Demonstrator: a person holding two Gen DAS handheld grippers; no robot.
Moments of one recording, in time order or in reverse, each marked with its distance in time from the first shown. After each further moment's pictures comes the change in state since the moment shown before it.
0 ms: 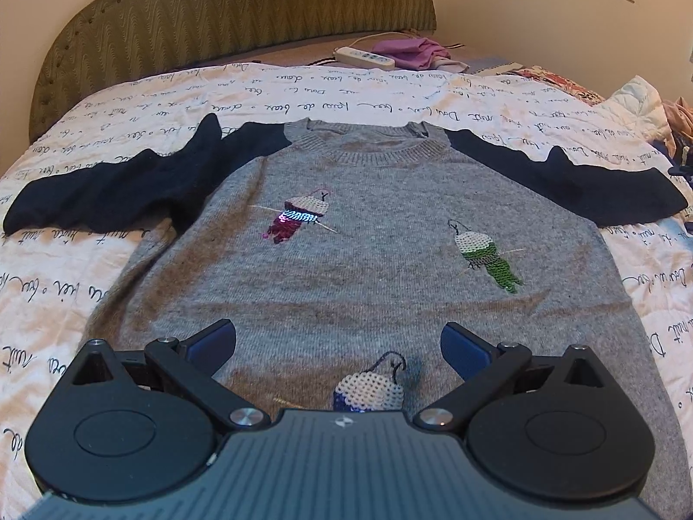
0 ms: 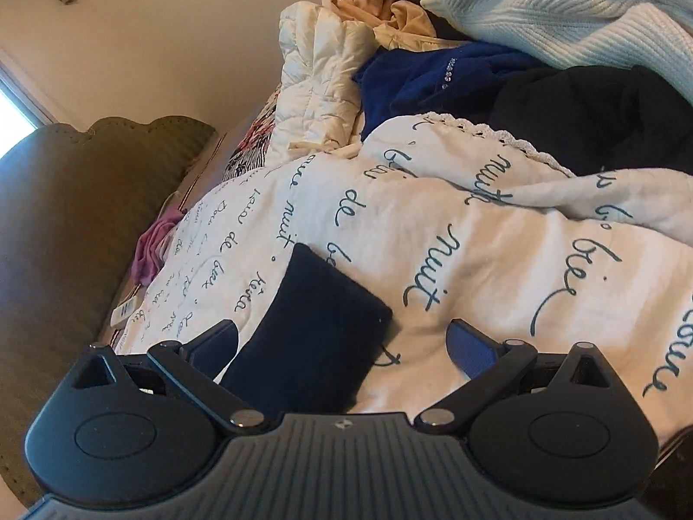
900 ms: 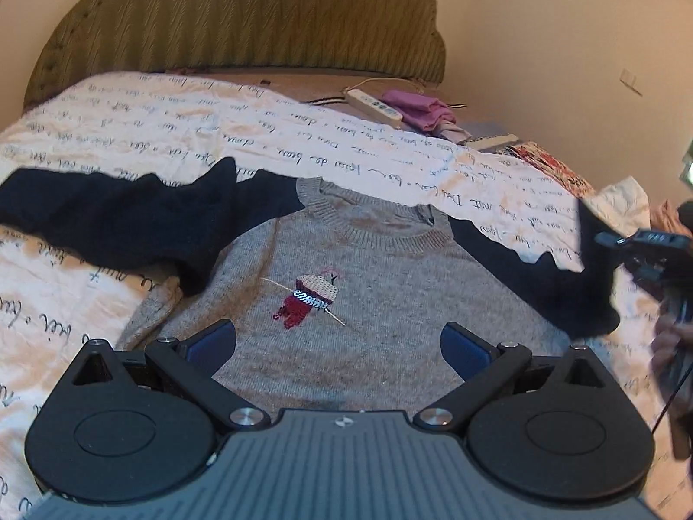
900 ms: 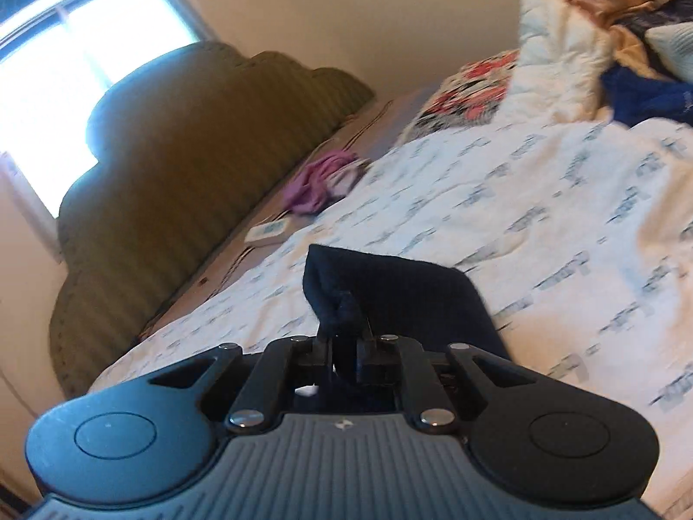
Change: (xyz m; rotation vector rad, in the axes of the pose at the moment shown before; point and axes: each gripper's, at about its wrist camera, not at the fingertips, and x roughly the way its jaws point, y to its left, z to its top) left arm -0.002 0.051 0.049 -0.225 -0.063 -0.136; right arm -0.032 0.171 -0.115 -0.309 0.104 0.373
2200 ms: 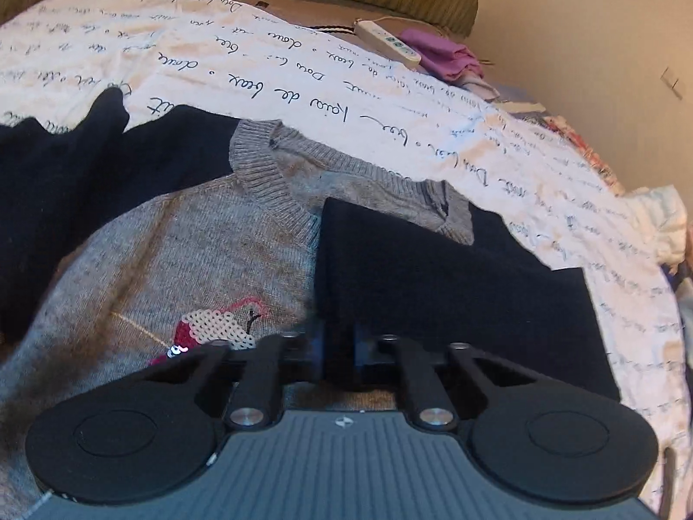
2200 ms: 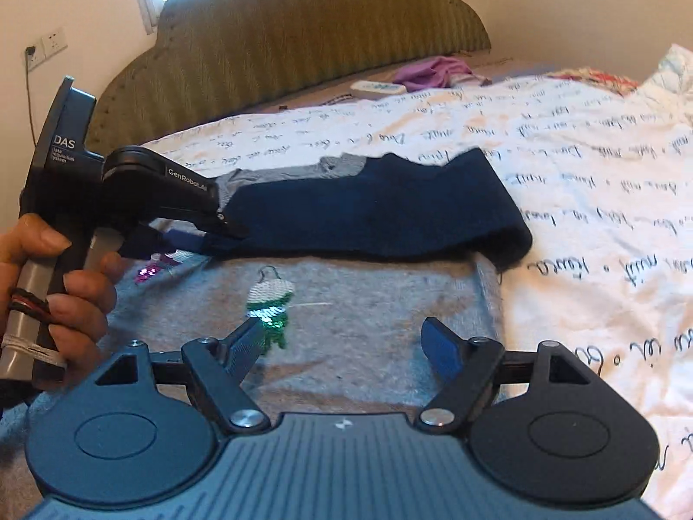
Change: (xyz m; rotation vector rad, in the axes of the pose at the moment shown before) left arm 0.148 -0.035 0.035 -0.081 0.173 0.011; right arm -0.043 0.086 -0.161 -0.444 0.232 -0.088
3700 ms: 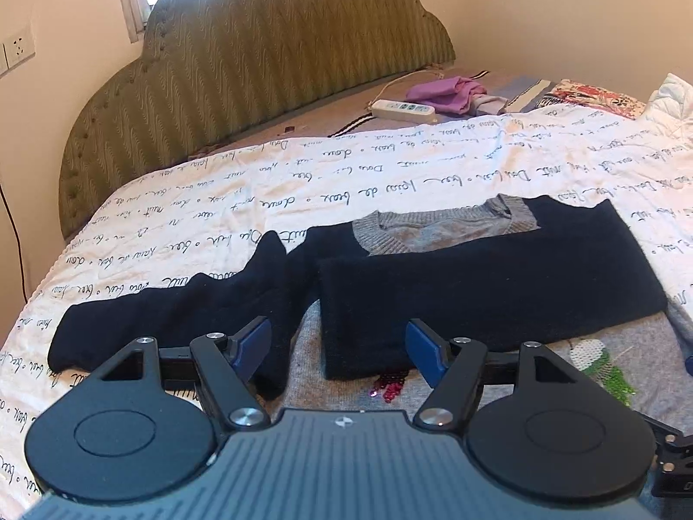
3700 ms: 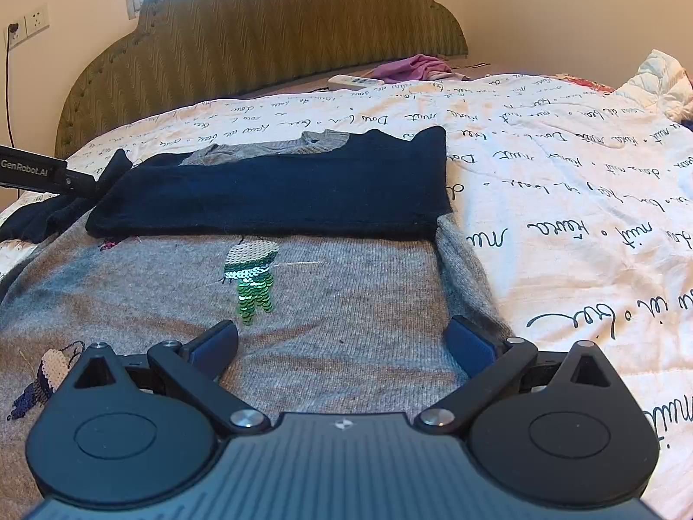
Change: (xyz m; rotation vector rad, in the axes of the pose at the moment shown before) left arm -0.104 0.011 -0.039 0.423 -0.254 0.288; right arm 0.016 0.018 -0.026 -0.051 -0.033 -0.098
